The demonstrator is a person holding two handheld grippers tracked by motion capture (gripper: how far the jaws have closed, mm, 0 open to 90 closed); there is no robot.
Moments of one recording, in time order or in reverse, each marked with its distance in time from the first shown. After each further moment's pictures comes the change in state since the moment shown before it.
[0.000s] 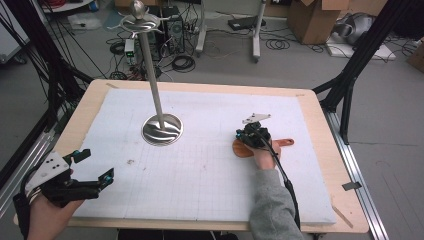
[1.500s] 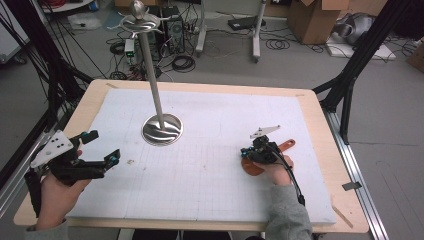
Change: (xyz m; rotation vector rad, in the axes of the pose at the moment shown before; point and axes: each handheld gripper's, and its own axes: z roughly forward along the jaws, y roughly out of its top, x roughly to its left) left arm 0.015 0.028 0.032 -0.088 -0.060 -0.017; right arm 0.013 -0.032 -0.044 0.109 0.187 0.018
